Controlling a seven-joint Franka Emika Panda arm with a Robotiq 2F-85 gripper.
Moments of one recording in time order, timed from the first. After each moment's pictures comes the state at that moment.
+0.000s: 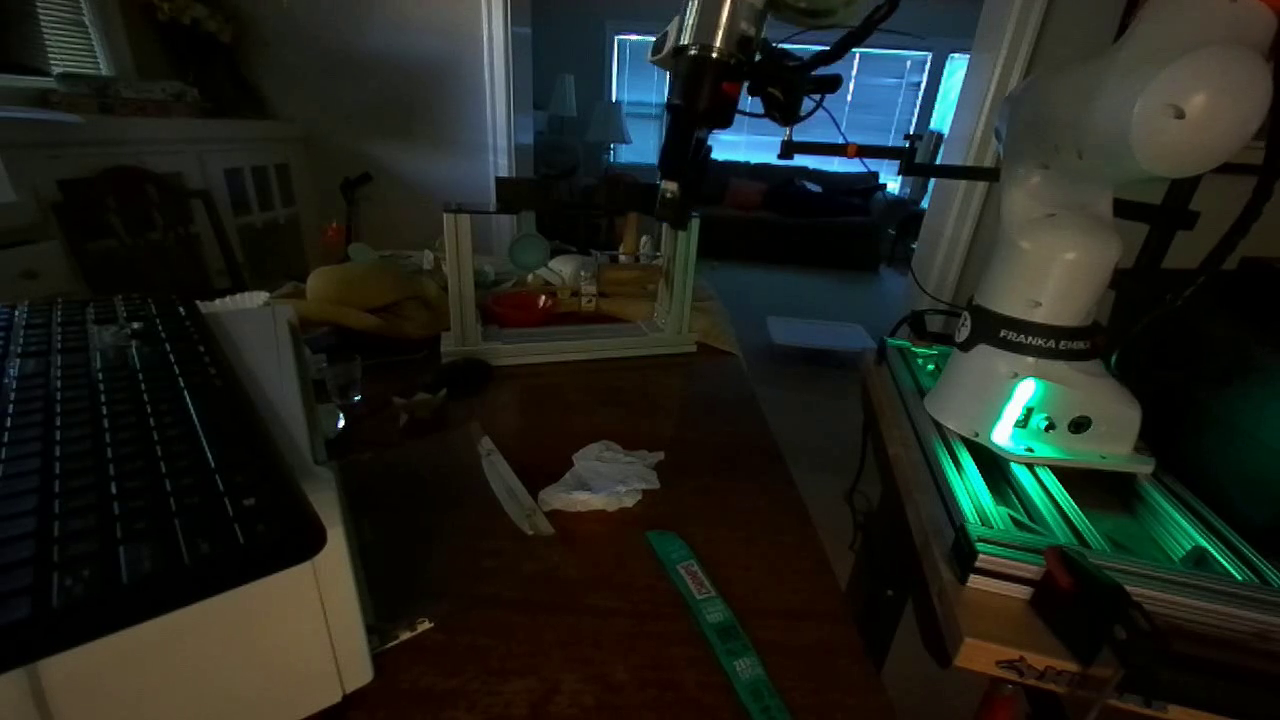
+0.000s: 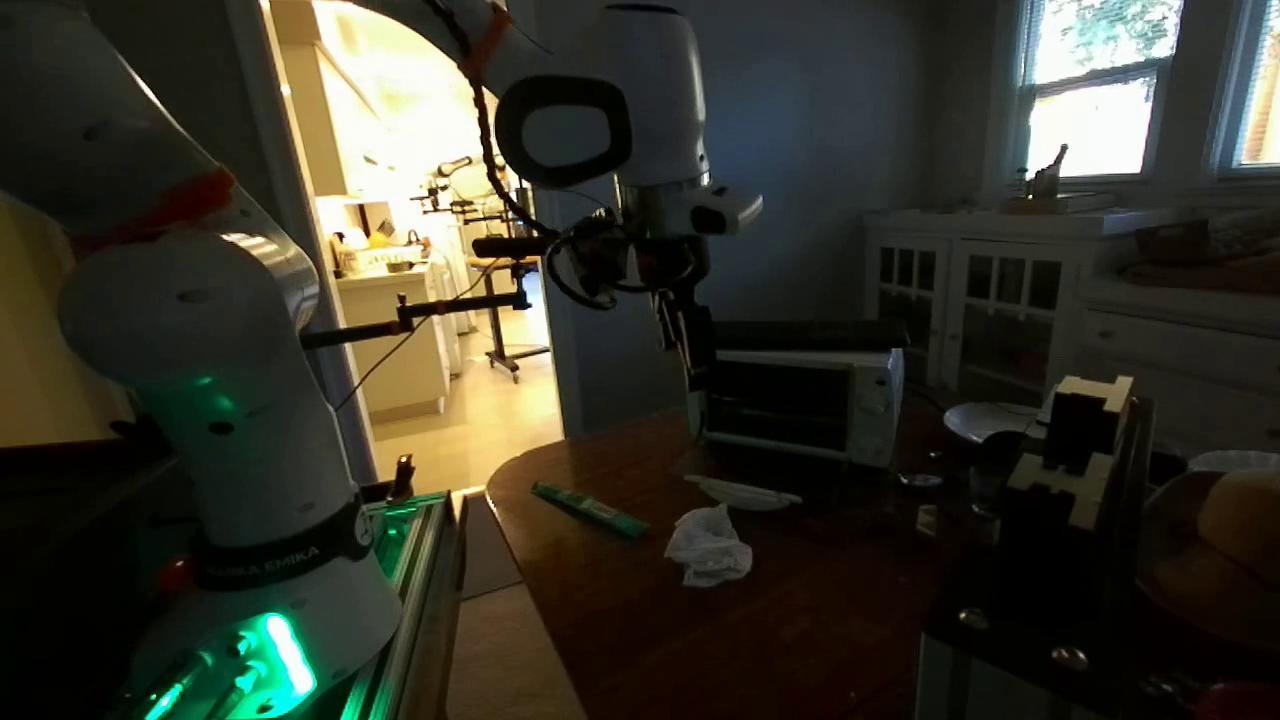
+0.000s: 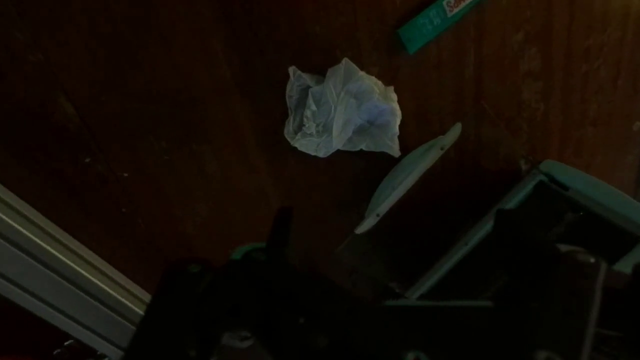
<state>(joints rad) 0.15 -0.44 -0.08 -2.77 0.31 2.45 -0.18</state>
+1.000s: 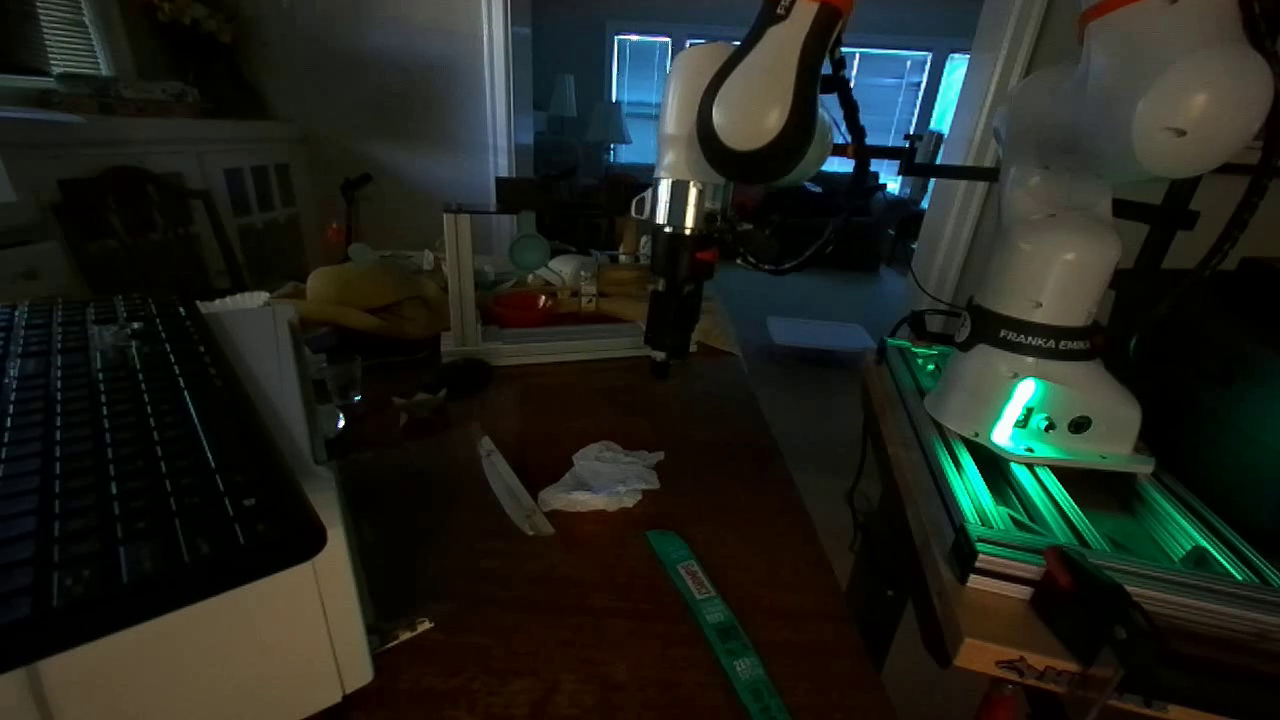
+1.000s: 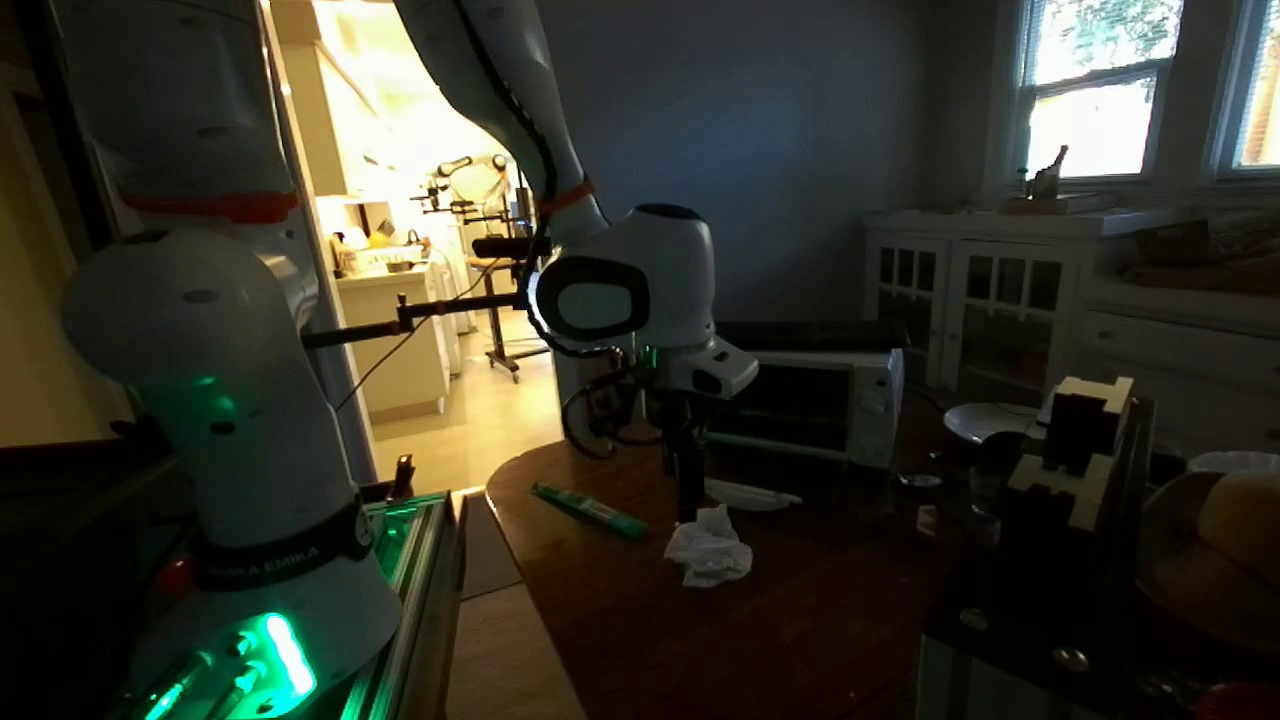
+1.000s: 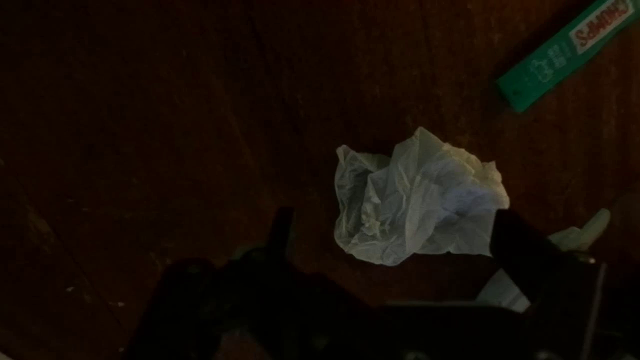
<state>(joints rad) 0.16 0.07 0.04 -2.76 0.41 2.86 -0.14</state>
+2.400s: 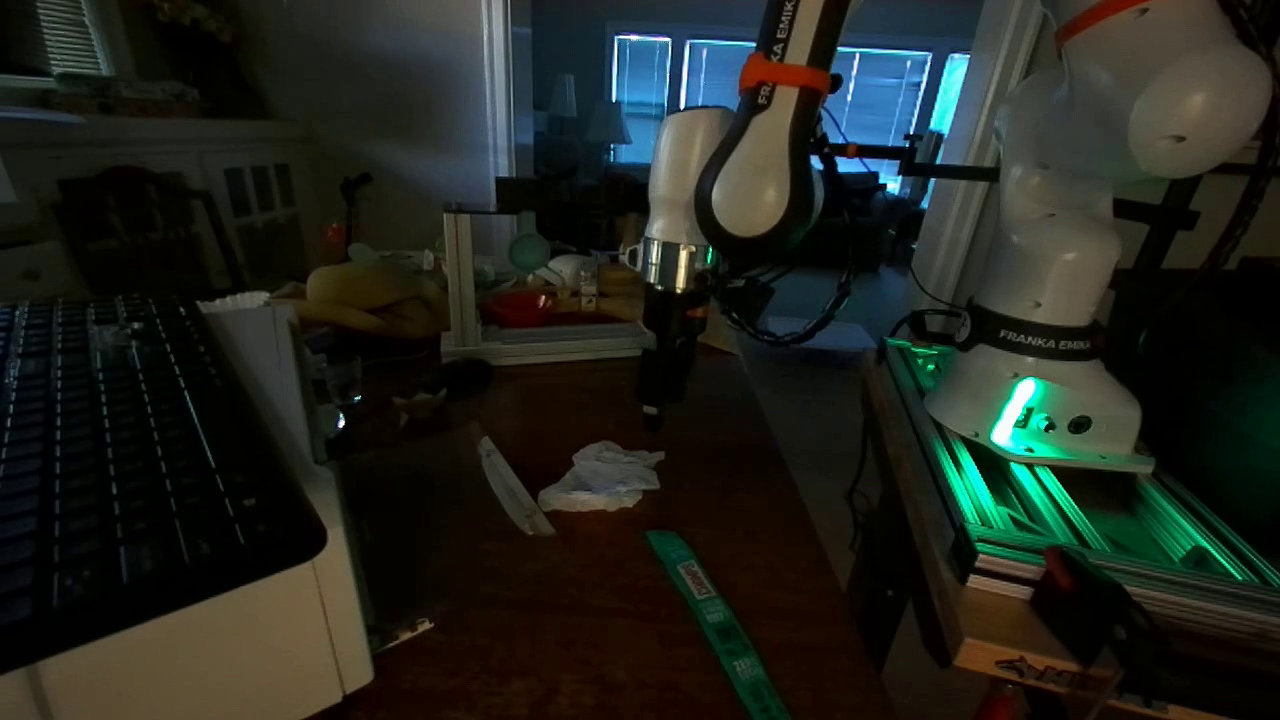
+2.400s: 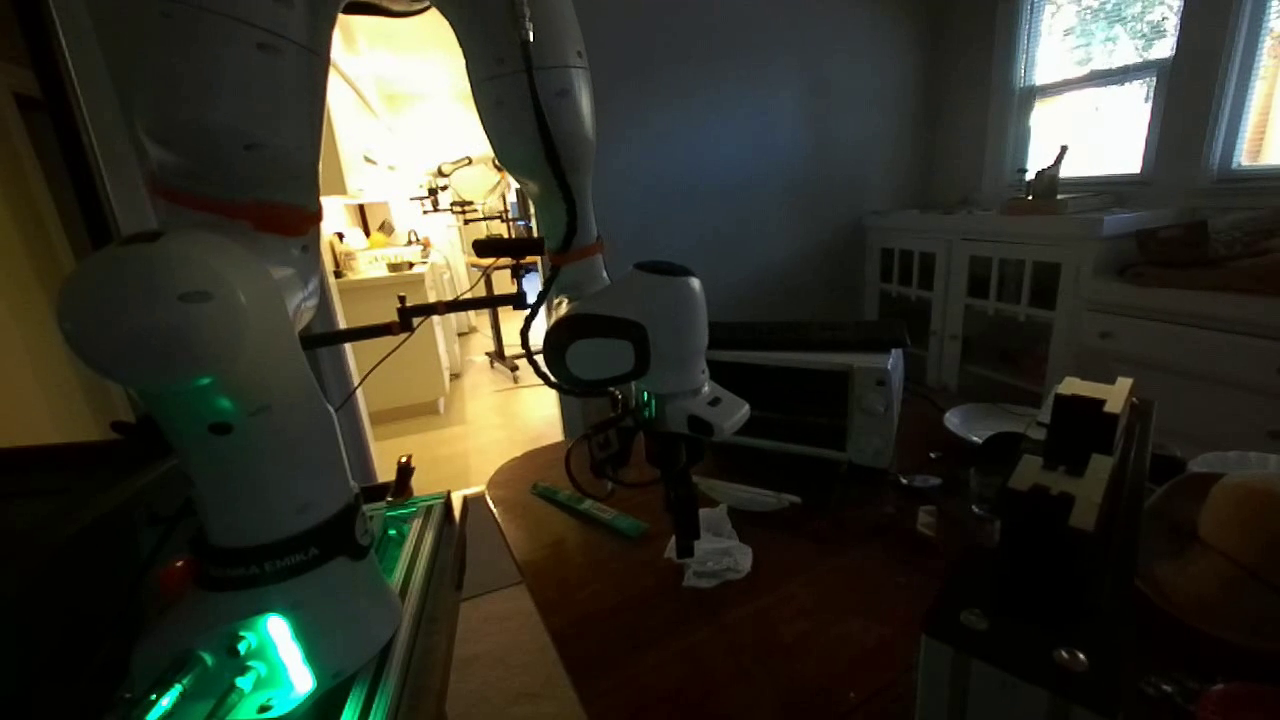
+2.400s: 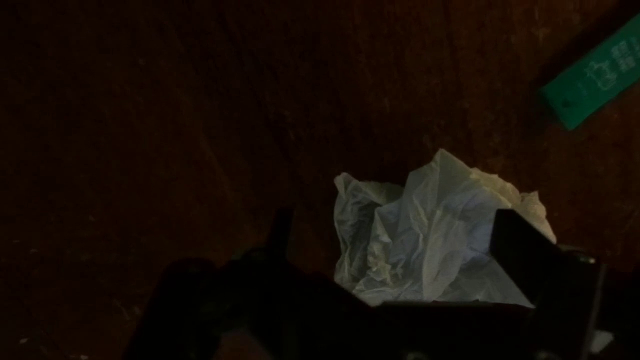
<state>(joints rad) 0.14 0.29 0.12 -2.72 0.37 3.04 -0.04</state>
